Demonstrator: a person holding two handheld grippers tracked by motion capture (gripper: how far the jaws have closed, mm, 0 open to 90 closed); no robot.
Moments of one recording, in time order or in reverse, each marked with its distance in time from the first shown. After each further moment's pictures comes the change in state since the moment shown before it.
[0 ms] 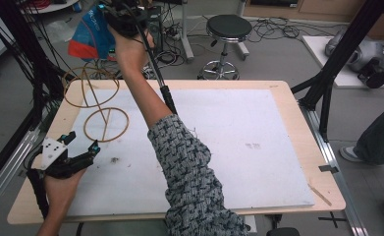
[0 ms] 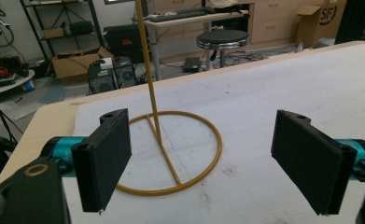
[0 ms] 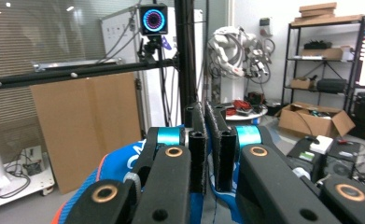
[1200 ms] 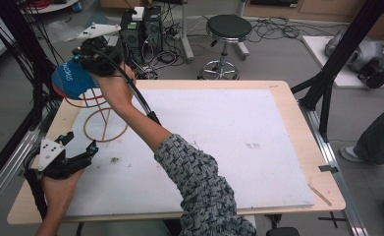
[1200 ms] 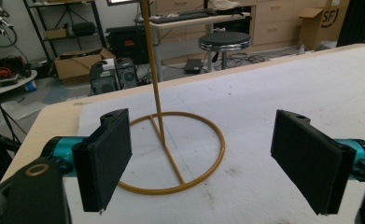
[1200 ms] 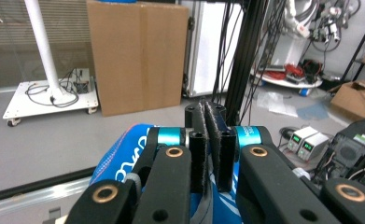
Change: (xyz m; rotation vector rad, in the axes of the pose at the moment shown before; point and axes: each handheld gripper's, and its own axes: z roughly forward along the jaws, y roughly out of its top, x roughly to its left) left arm 0.003 0.000 -0.003 -0.004 0.005 -0.001; right arm 0.060 -0.070 0.015 0.238 0.211 -0.154
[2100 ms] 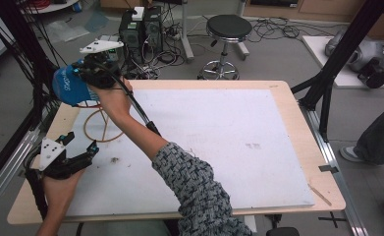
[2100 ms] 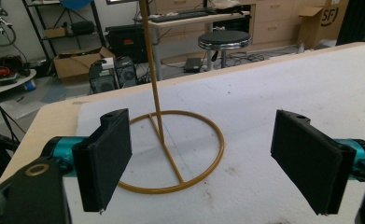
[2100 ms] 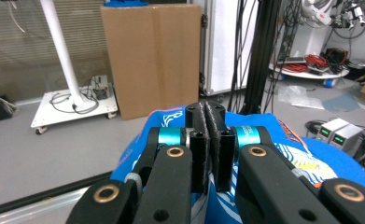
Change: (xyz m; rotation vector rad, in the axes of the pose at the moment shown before) left arm -0.001 -0.001 0.001 -0.002 -0.001 0.000; right arm 0.008 -0.030 0.013 -0.028 0.067 0.085
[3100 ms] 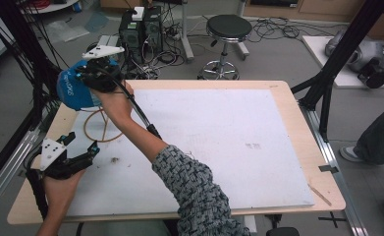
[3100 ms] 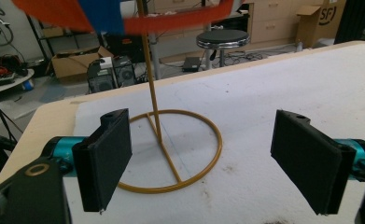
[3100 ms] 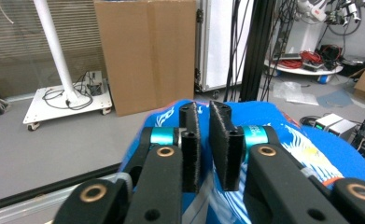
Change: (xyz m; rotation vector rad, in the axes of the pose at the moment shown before) left arm -0.001 -0.001 0.001 0.009 -0.009 0.001; right arm -0.004 -0.014 0.004 0.014 -0.028 -0.008
